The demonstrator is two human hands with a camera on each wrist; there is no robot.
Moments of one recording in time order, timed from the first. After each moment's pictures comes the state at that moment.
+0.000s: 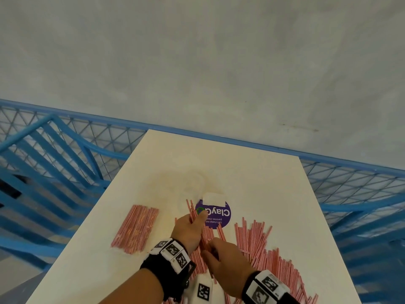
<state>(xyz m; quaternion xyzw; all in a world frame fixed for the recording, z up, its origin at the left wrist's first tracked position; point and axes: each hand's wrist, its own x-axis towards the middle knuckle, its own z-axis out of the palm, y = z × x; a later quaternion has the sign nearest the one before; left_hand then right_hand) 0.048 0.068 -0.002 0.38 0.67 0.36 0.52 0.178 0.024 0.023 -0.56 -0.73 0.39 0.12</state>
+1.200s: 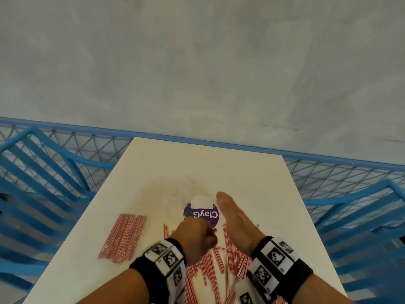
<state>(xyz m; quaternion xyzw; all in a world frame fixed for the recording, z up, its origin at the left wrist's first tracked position) 0.070 0.049 0.075 0.75 0.55 0.12 0.34 0.208 0.055 0.093 -0.58 -0.62 0.47 0.24</state>
